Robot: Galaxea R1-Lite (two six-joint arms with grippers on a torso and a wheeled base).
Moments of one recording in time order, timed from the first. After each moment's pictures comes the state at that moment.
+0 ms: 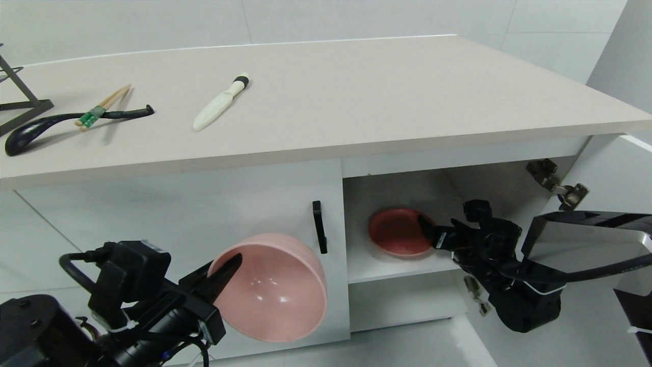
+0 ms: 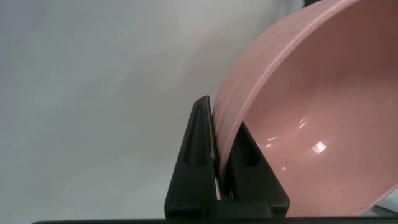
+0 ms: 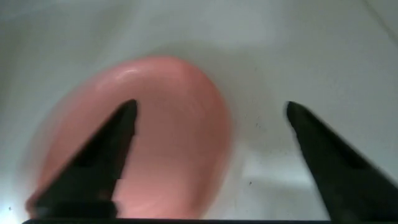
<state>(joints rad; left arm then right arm) -0.53 1.59 0.00 -1.57 0.12 0.08 0.31 2.43 -0.85 -1.57 -0.09 0.26</state>
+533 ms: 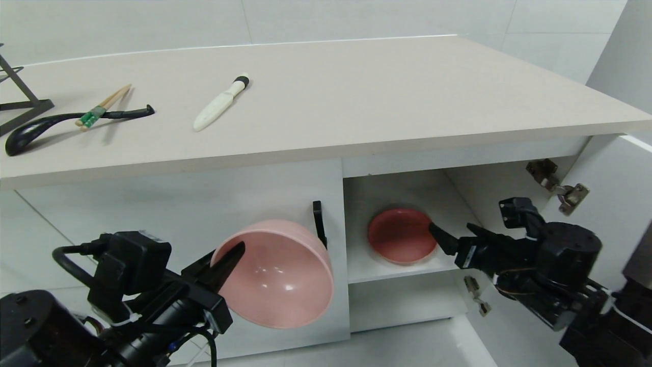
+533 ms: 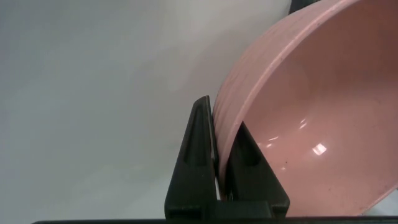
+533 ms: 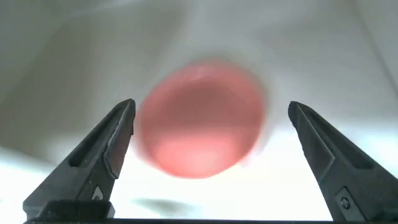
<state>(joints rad) -0.60 1.58 -0.05 -1.57 0.21 0.09 0.44 1.98 -0.37 -1.57 -0.09 0.26</state>
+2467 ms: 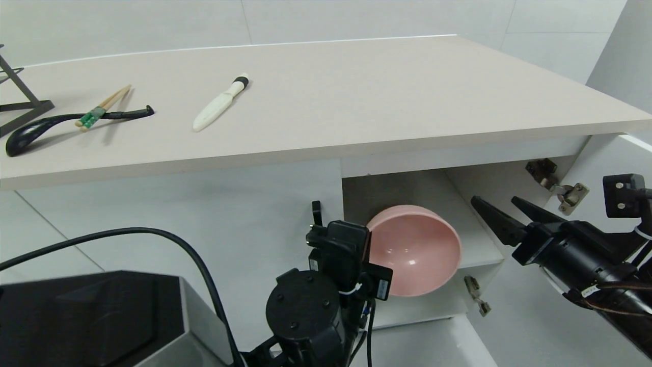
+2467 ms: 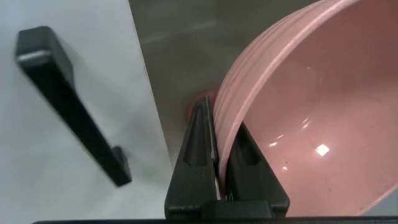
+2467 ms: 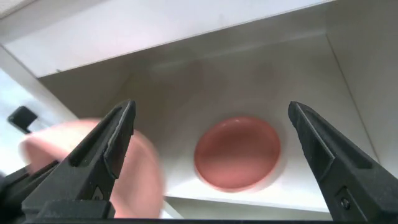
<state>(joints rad) -0.99 2.12 -0.66 -1.57 0.67 0.09 0.49 1.61 -0.23 -1.57 -0.10 0.25</state>
